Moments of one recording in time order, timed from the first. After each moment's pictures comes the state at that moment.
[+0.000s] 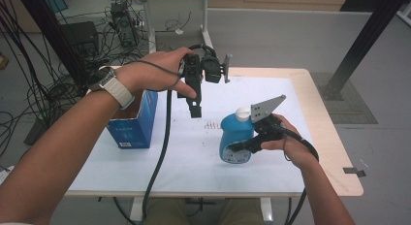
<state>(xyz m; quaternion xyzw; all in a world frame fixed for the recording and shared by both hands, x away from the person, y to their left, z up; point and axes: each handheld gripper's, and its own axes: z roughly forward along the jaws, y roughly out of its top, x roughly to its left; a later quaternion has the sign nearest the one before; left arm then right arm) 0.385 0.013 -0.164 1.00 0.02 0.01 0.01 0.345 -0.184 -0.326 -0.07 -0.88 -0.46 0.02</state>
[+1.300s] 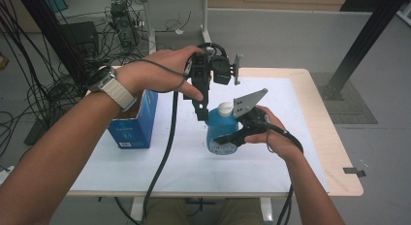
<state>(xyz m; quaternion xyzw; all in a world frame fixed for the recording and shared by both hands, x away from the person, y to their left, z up) 0.364 0.000 -0.147 1.00 -0.01 0.02 0.02 0.357 -0.145 -0.313 -0.04 -0.89 -0.45 -0.02</state>
